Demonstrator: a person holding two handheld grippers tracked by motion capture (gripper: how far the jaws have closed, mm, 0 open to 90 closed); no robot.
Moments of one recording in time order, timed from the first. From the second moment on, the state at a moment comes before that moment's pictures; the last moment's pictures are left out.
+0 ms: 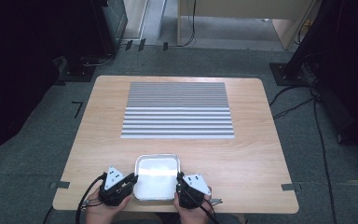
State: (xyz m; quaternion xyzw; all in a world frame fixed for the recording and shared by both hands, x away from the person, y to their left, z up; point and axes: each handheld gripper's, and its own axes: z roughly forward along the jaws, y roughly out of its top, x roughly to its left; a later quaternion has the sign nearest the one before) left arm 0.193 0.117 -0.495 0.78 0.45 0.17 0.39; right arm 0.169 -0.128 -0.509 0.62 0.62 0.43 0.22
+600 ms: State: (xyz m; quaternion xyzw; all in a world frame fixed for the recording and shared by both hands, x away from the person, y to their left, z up) left arm 0.193 0.111 -0.500 0.79 0.45 0.16 0.39; right arm 0.169 -0.138 -0.507 0.65 0.59 0.44 0.18
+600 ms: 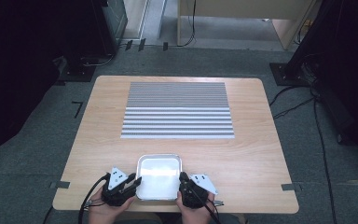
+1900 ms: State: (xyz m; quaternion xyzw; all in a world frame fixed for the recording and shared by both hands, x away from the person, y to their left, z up) left arm 0.186 0.104 -0.489 0.77 0.46 0.11 0.43; right arm 0.167 -0.162 -0.495 0.67 0.56 0.46 0.19
